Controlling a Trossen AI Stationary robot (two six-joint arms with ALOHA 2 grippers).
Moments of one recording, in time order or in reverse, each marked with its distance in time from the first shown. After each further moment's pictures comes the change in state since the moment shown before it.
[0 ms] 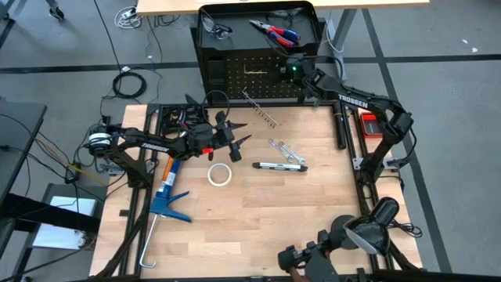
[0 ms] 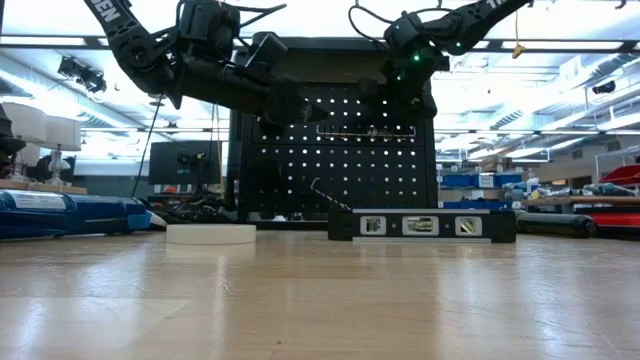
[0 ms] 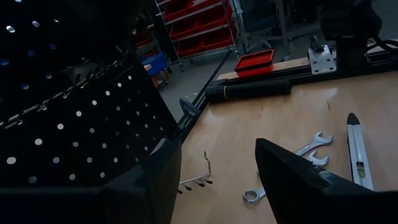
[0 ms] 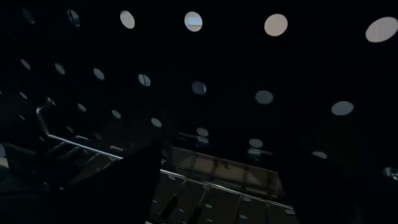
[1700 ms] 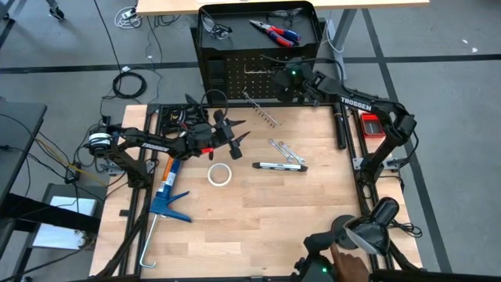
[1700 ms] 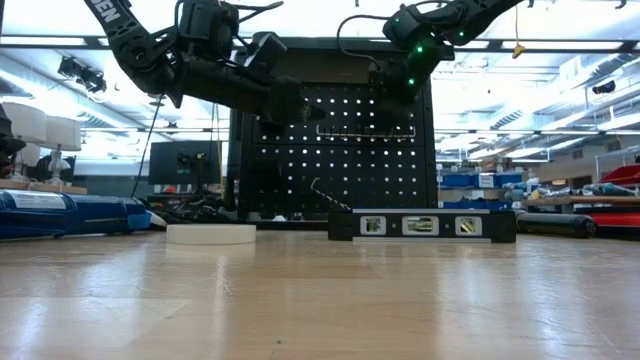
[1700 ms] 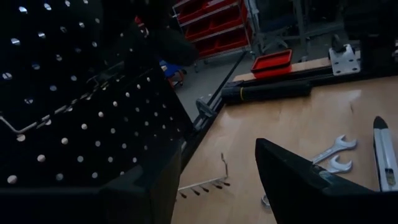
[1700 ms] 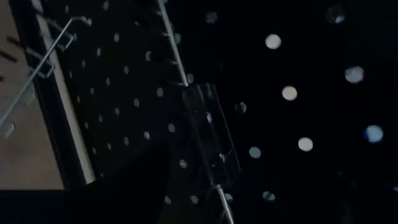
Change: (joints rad) left arm 0.002 0.000 0.000 0.027 -0.060 0.023; right arm 0.051 -0.044 -0.004 -0.102 0.033 -1.135
